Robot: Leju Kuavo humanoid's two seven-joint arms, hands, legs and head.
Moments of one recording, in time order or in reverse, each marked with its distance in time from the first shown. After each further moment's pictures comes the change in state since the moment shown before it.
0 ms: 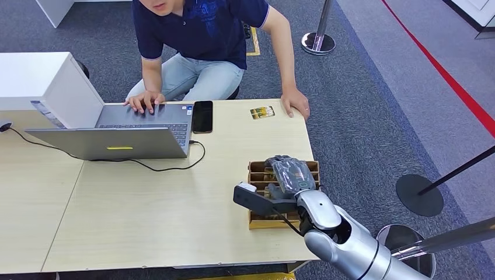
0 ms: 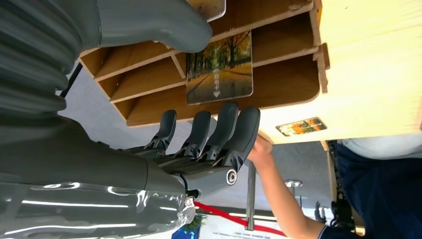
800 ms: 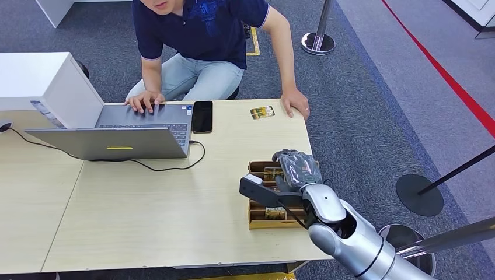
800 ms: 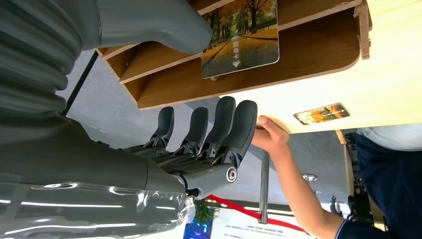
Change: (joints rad) left arm 0.000 -0.005 0.005 0.000 0.007 0.003 -0.006; right arm 0.005 -0.009 -0.018 -0.030 -0.008 0.033 0.000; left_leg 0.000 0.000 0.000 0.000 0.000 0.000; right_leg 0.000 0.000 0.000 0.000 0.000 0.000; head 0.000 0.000
